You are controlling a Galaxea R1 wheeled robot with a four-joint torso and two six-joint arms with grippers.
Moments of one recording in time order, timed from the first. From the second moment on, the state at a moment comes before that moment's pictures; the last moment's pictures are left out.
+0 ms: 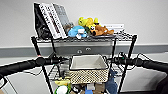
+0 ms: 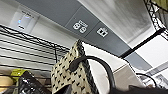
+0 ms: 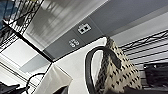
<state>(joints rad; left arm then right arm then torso) 0.18 2.26 -1.67 -0.59 0.26 -0.10 -0.19 2.37 -1.65 0.50 -0.18 0.07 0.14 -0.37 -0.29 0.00</state>
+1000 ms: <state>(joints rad) 0.27 1.97 -1.34 -0.56 0.23 -0.10 -0.32 2.02 -1.28 0.47 -0.13 0.07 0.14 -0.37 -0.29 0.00</state>
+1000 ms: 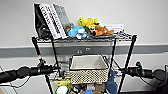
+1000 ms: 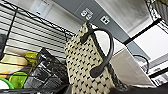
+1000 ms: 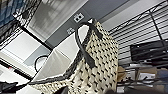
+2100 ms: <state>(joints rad) 0.78 1.88 -1.24 -0.42 0.03 -0.09 -0.74 1.92 -1.27 0.40 -0.12 0.06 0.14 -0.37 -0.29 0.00</state>
